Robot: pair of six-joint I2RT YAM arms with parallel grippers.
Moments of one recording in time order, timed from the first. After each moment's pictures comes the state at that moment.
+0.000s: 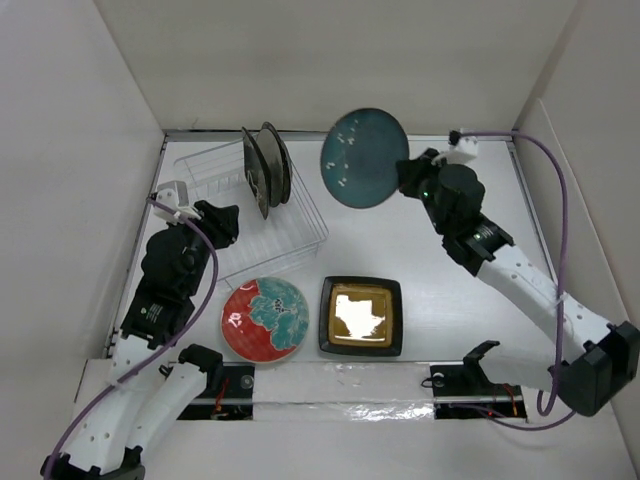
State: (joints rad) left arm -0.36 0.61 0.81 -0.28 -0.19 -0.49; right arm 0.53 1.14 1.02 0.03 0.39 0.54
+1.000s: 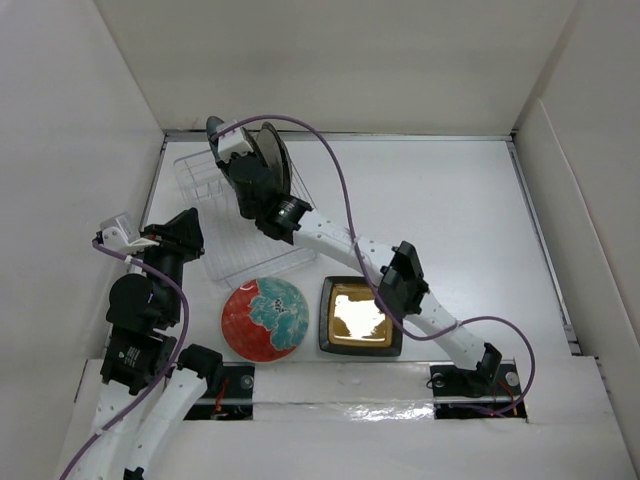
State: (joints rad) left arm -0.36 0.38 0.79 -0.24 -0.40 -0.51; right arm 1.05 2.48 2.57 0.00 0.80 -0.27
